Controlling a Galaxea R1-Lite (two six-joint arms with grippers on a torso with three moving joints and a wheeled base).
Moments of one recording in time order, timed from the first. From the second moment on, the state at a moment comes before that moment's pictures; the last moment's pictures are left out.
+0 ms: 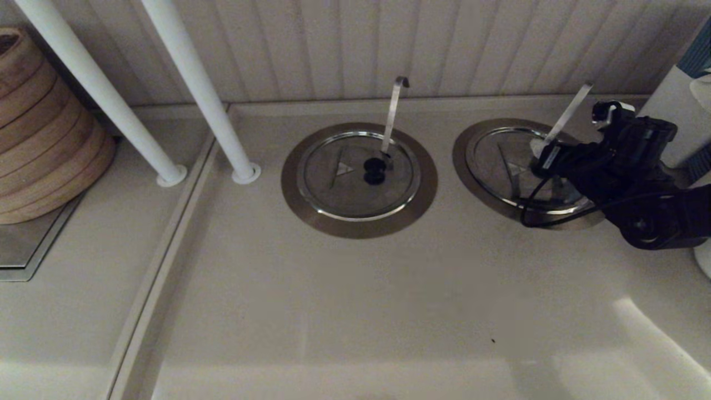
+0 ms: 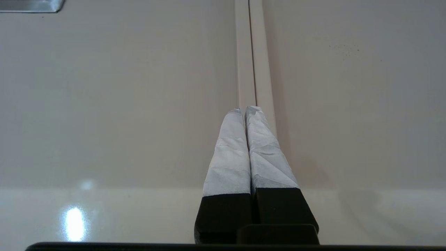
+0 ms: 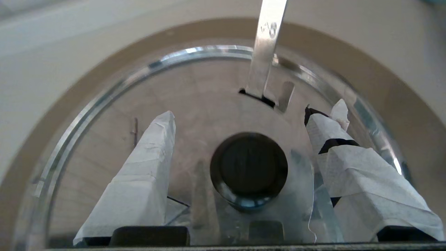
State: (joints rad) left arm 0.00 0.00 0.00 0.00 0.00 -0.01; right arm -0.01 1.98 -1.16 -0.87 -0.17 0.19
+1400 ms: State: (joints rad) left arm -0.01 0.00 0.00 0.00 0.00 -0.01; right arm 0.06 2.00 -1.15 -0.89 -0.19 0.20
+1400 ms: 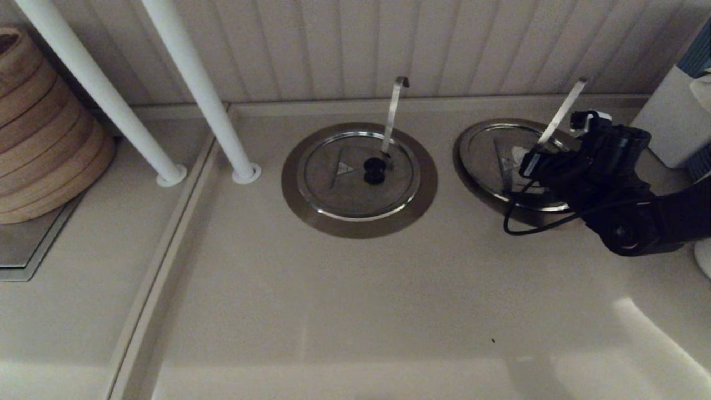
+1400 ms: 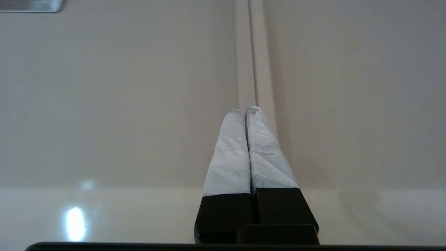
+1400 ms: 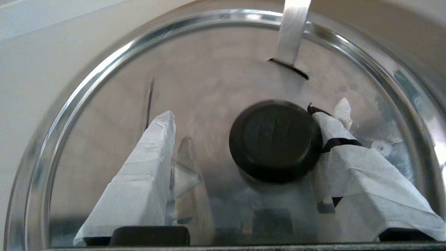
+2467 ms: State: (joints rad) left arm 0.00 0.00 0.00 0.00 0.00 -0.01; right arm 0.00 2.03 -1.18 -0.89 -0.19 0.17
